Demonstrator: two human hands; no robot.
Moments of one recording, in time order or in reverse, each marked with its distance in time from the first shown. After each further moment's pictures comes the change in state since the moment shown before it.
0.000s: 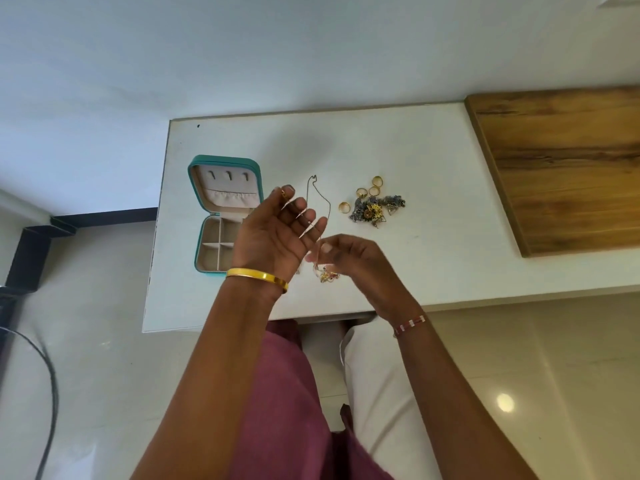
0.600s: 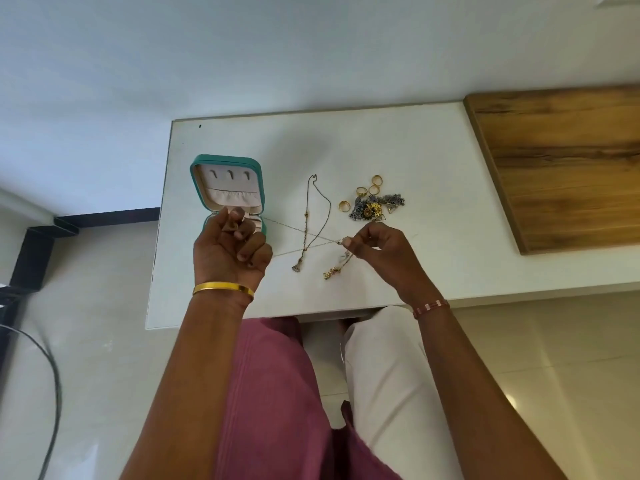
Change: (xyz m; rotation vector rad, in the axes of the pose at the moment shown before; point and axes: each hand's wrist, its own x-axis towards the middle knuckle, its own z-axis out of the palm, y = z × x) left_hand -0.002 0.016 -0.053 -0.060 0.113 0.039; right_hand 0.009 0.009 -0.031 -0.239 0.220 -0.035
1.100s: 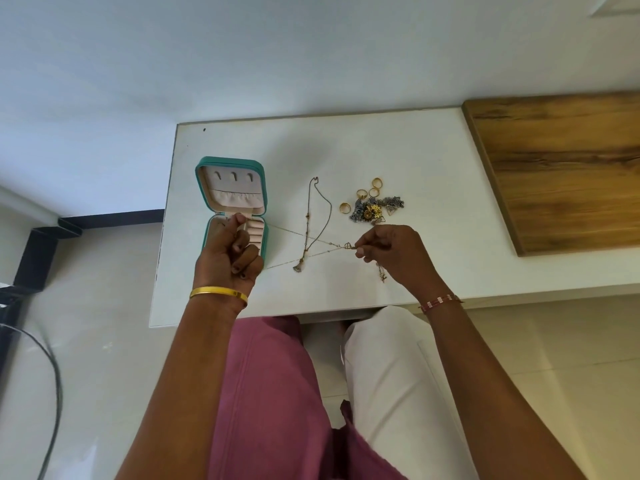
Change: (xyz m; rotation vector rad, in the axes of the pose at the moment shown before) left_hand -0.001 0.002 -0.017 0.165 0.072 0.058; right_hand 0.005 0.003 -0.017 -0.210 -0.036 -0.052
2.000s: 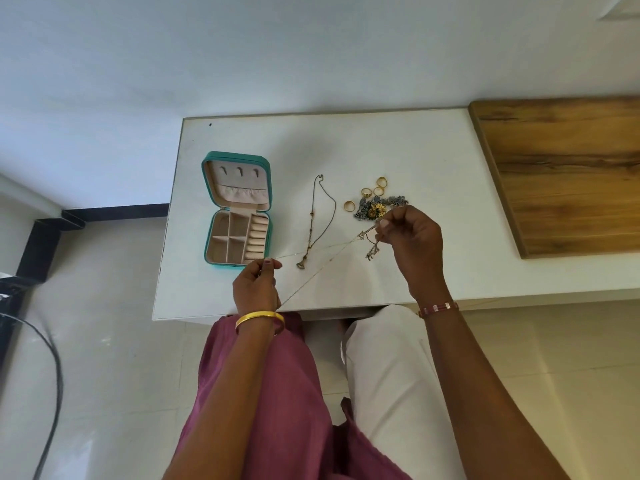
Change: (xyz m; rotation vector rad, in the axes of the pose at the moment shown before) left_hand -0.003 -0.068 -0.018 0.670 0.475 0.126; right_hand -0.009 -0.013 0.005 0.425 0.360 -0.051
